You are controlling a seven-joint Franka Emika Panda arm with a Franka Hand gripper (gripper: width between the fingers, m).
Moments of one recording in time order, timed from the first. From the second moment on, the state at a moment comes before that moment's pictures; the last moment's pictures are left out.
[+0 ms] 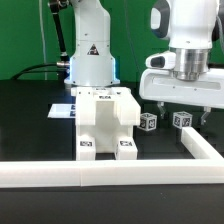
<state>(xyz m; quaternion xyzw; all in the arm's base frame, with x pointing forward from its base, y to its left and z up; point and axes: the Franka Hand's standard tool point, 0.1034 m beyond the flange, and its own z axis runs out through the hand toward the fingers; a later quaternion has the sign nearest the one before) 0.412 0.183 0.006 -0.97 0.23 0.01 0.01</state>
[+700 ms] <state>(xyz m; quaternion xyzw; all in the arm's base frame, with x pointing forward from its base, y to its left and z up) 0.413 0.182 0.006 -0.97 0.23 0.01 0.01</state>
